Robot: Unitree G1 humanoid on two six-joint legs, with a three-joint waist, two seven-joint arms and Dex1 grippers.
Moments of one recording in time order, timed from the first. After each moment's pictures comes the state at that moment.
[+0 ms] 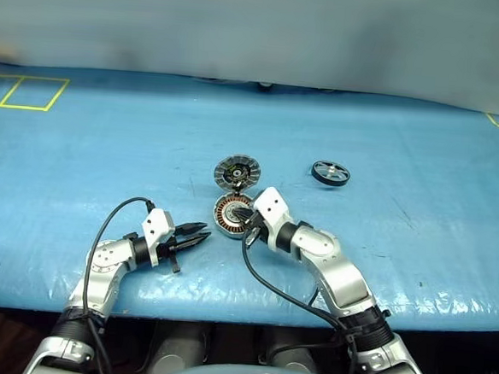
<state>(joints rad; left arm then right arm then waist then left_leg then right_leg) -0.10 0.39 -0.06 0.35 -0.25 -0.27 -1.05 -0.25 -0.22 0.35 -0.09 0.05 0.44 0.57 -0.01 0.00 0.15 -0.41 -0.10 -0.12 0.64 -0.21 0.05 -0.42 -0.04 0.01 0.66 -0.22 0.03</state>
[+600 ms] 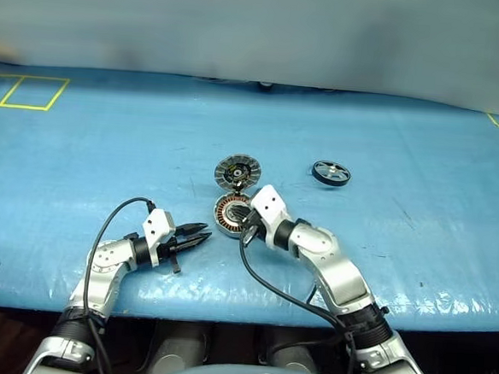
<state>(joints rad) -0.10 0.39 -0.07 0.35 -0.25 -0.27 -1.05 -0.27 -0.21 0.35 -0.10 0.05 0.45 0.57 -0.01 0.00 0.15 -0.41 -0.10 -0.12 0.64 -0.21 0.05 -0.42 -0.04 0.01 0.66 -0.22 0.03</state>
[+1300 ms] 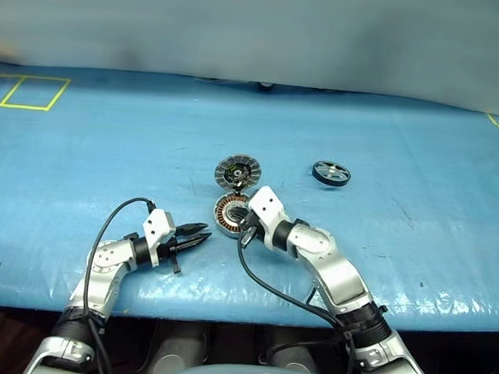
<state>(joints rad) -0.10 0.39 -0.07 0.35 -0.25 -0.27 -1.05 -0.28 -0.22 0.37 -0.08 0.03 0.46 0.55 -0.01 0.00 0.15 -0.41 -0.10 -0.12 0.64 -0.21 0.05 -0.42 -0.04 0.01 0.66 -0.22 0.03</state>
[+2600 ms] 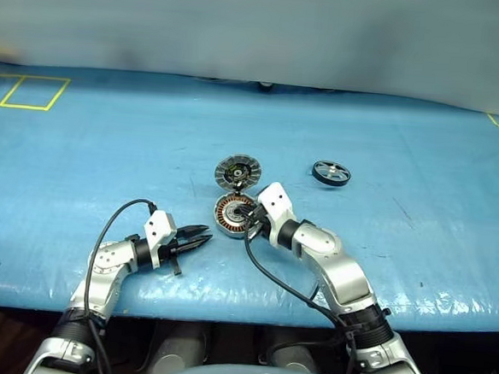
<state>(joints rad) -0.09 0.39 -0.08 0.35 -0.25 -0.27 -1.05 -0.26 -0.20 0.31 -0.10 0.08 0.50 0.53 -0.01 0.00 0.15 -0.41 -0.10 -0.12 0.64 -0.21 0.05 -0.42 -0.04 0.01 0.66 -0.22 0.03</state>
